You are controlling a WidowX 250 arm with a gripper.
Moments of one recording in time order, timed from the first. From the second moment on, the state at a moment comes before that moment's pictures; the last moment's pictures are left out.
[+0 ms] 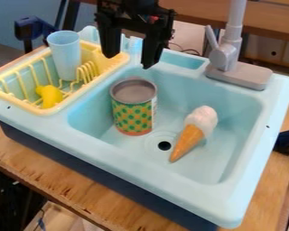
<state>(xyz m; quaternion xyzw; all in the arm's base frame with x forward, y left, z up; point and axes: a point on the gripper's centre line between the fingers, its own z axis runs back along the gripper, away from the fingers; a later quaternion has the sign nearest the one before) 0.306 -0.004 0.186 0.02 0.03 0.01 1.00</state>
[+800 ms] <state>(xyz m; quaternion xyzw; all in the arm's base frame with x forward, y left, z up) 0.292 0.045 0.221 0.07 0.10 -0.01 0.99</state>
